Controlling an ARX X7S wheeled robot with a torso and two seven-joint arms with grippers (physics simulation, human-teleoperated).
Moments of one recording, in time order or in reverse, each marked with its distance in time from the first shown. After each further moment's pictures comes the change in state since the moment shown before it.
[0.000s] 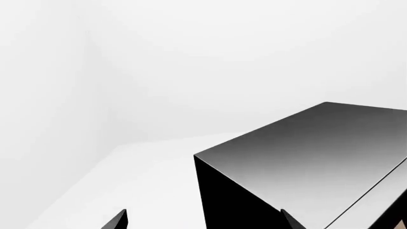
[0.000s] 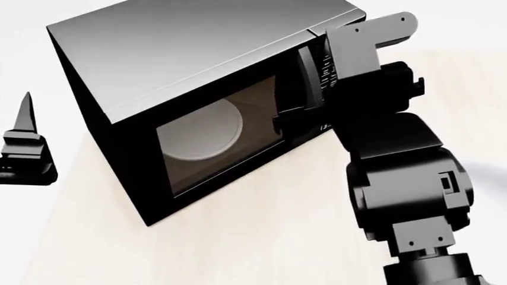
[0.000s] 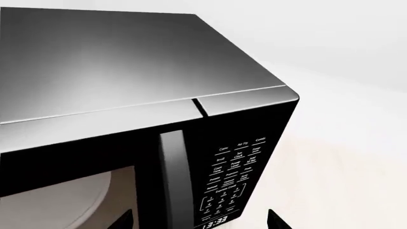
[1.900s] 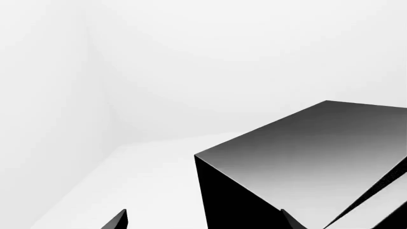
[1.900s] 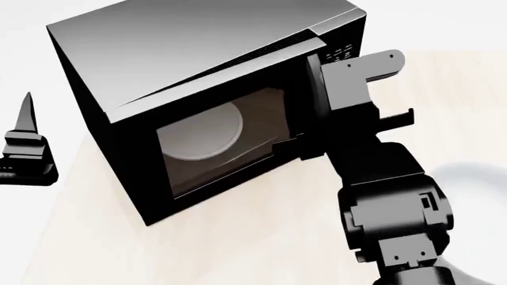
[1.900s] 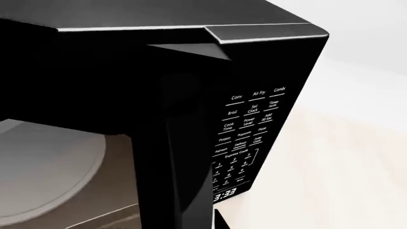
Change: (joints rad) left arm -0.004 -0.018 0.012 0.003 -0.034 -0.004 -0.036; right arm -0.041 -0.026 -0.034 0.170 0.008 -0.157 0.017
